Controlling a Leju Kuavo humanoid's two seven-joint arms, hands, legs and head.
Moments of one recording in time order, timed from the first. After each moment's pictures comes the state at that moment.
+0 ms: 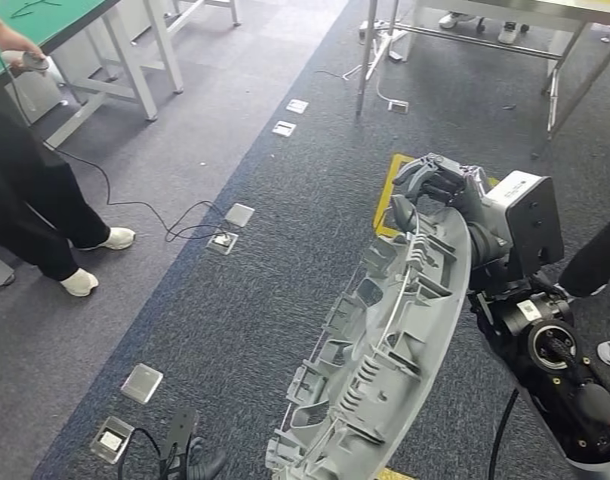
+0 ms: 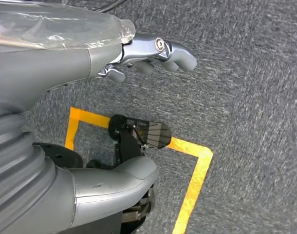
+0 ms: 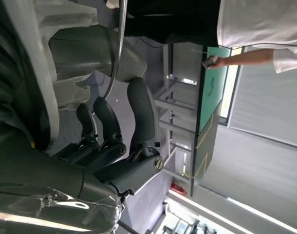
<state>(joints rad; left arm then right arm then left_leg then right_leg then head) -0.14 0.01 -0.95 -0.22 1.12 0.13 -0.38 -0.68 -0.24 0.78 -1.49 -0.21 -0.20 -0.11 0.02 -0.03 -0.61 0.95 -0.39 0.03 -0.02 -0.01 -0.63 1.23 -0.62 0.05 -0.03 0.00</state>
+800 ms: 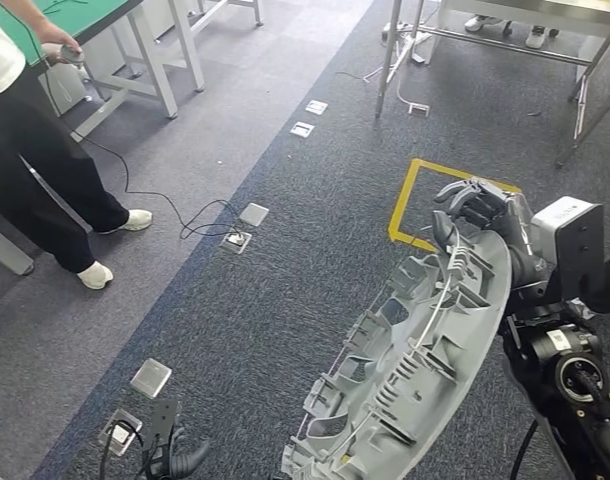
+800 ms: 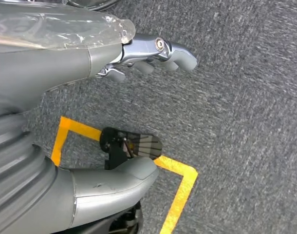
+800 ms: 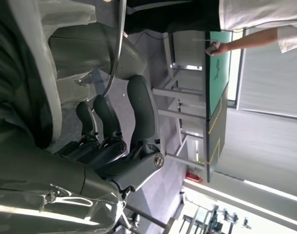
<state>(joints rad) -0.16 0.09 -0.95 -0.22 1.14 0.11 -0.38 -0.52 -0.29 0.64 -1.59 -0.16 -0.25 -0.07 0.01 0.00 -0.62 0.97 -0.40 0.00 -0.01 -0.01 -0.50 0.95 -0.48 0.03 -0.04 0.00</state>
